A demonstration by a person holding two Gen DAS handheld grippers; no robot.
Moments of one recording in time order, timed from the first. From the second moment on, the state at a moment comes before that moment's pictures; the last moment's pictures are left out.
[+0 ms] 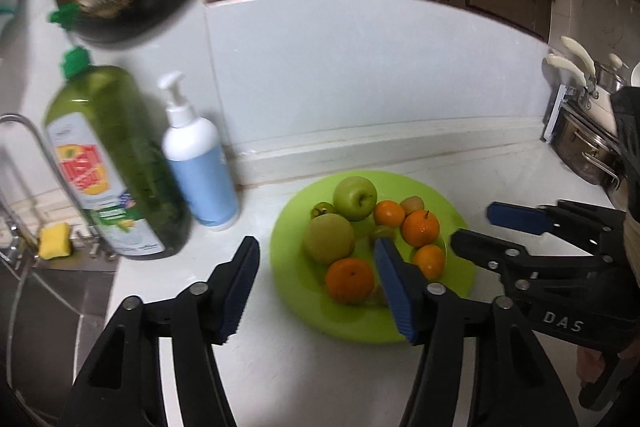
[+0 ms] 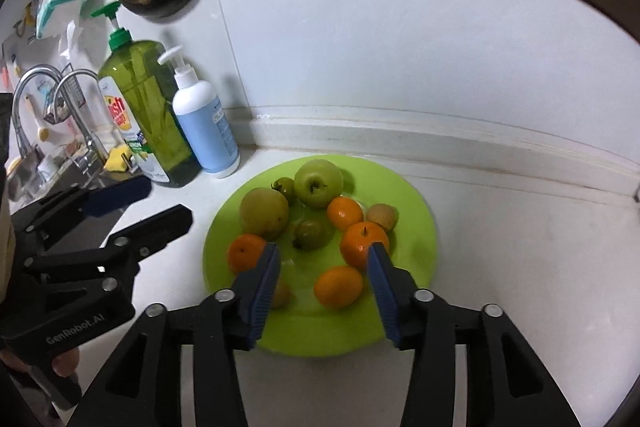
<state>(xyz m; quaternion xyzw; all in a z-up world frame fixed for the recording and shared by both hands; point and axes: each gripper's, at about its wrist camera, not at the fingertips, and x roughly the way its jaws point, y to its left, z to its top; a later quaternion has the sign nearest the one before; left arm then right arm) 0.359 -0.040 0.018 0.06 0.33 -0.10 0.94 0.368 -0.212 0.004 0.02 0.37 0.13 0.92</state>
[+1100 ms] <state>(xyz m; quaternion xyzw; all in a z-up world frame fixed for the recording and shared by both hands) 0.157 -0.004 0.069 0.04 0.24 -0.07 0.97 0.135 -0.219 0.070 0.03 0.27 0.00 0.96</state>
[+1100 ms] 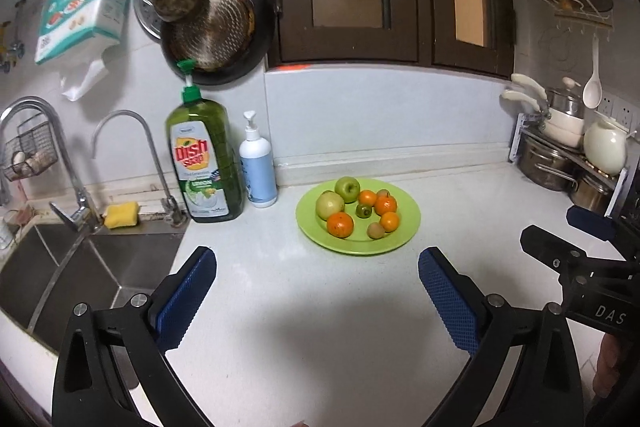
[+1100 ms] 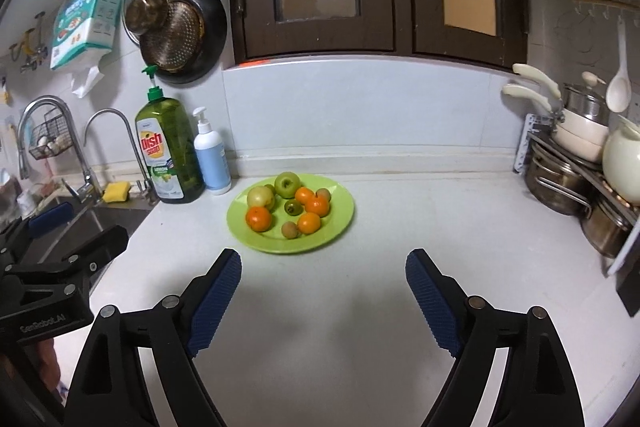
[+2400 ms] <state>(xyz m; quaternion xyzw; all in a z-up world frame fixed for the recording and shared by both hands) 0.023 0.011 0.080 0.04 0.21 -0.05 0.98 0.006 -0.203 0.081 0.02 0.25 -0.01 0.97</state>
